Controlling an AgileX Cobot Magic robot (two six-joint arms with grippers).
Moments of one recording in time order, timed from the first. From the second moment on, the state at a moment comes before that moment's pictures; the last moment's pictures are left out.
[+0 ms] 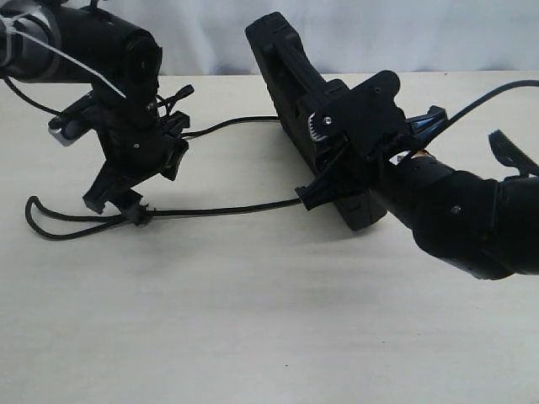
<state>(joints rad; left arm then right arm) -0.31 2.03 -1.40 0.12 0.97 -1.62 0.67 1.60 -0.68 0.91 -0.54 -1.01</state>
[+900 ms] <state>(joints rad) -0.21 2.17 -1.41 0.01 0.95 -1.90 0.67 1.60 -0.68 0.89 -0.53 -1.01</state>
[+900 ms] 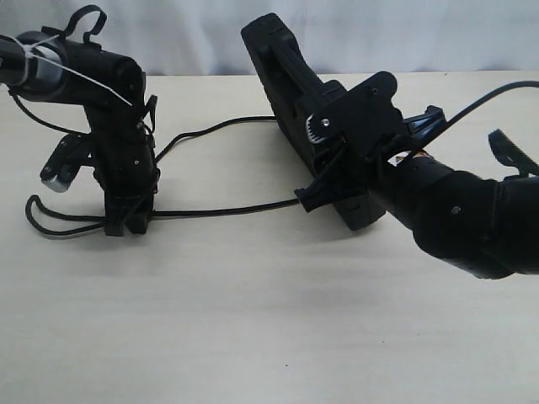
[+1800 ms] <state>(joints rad) -0.24 1.90 -1.41 0.00 0.78 0.10 0.63 1.54 -0.68 1.04 -0.47 -1.00</state>
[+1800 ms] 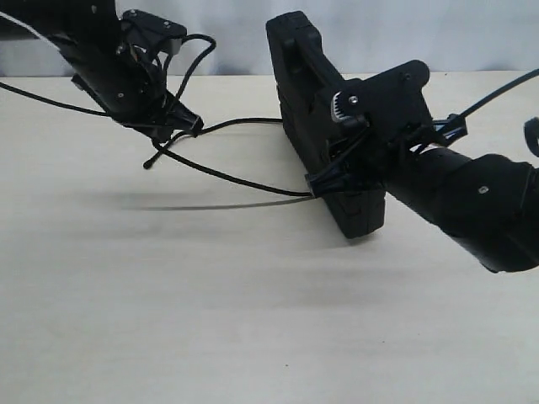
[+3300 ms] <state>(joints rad) -0.24 1.88 -1.41 -0.47 1.02 0.80 0.54 1.53 -0.68 0.77 -0.36 -1.00</state>
